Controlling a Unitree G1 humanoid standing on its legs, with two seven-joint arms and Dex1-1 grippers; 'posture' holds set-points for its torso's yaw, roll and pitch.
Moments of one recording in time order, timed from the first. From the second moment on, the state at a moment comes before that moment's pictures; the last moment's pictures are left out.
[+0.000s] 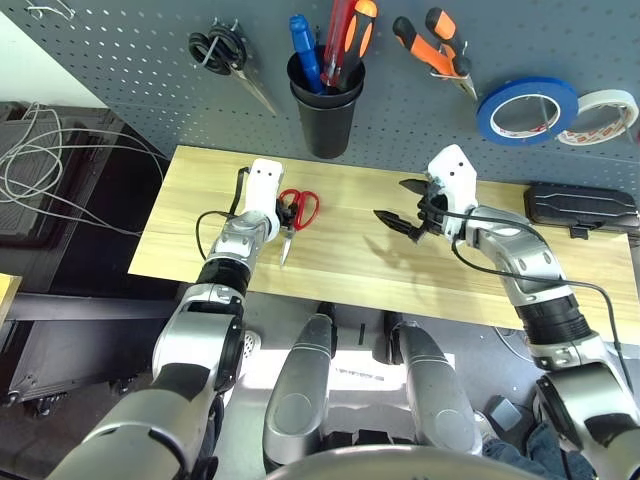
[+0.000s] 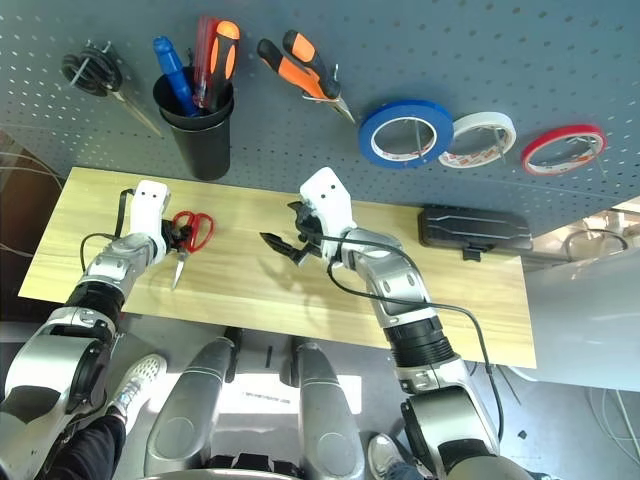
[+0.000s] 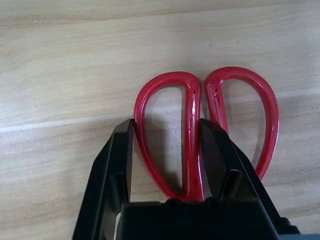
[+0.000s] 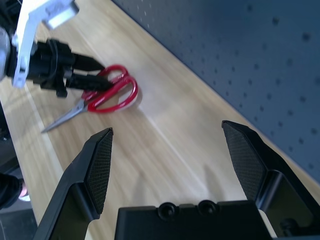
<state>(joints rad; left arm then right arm) -0.68 0.28 0.06 0.80 -0.01 0.33 -0.26 -0.57 -0.36 0.16 0.07 0.15 0.43 0.71</state>
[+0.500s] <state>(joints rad) -0.20 0.36 0.12 -0.12 -0.03 0.25 -0.26 -0.64 -0.34 0.16 -0.03 0.27 0.46 0.83</state>
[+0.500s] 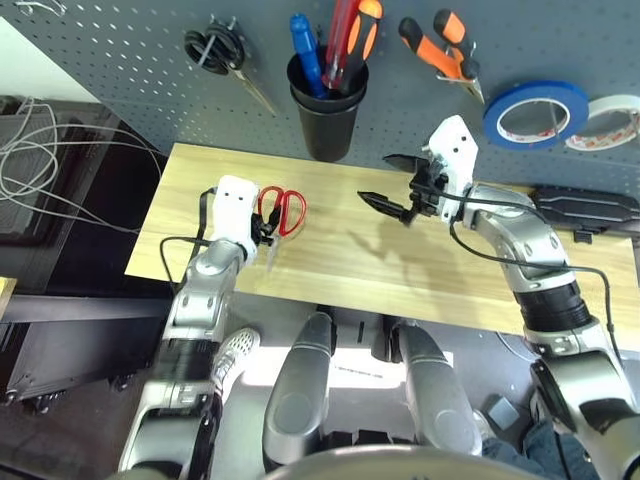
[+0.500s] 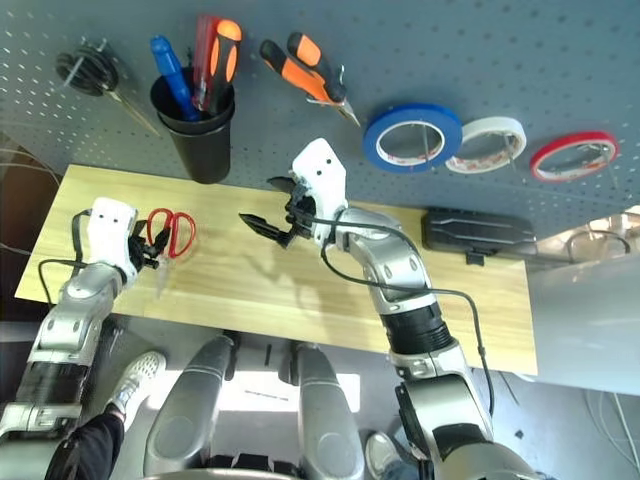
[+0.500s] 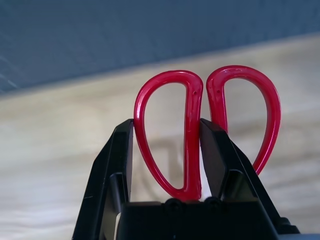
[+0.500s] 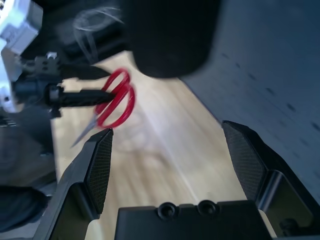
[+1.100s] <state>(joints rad) -0.21 0.42 0.23 -0.16 -0.03 -0.28 -0.24 -0.81 -0.30 0.13 -0.07 0.43 0.54 0.87</state>
